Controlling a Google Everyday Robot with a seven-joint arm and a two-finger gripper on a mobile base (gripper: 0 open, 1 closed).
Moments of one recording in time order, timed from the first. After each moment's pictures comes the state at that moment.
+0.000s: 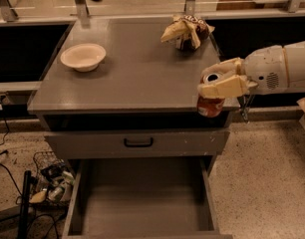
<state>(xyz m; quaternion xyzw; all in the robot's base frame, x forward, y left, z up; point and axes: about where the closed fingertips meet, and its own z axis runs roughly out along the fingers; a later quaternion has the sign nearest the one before) 0.524 -0.139 0.925 -0.47 0.71 0.32 0.43</state>
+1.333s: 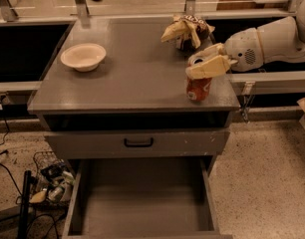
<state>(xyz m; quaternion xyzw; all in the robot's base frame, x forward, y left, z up) 0.594 -0.120 0.921 -0.49 0.70 0.35 0.39</state>
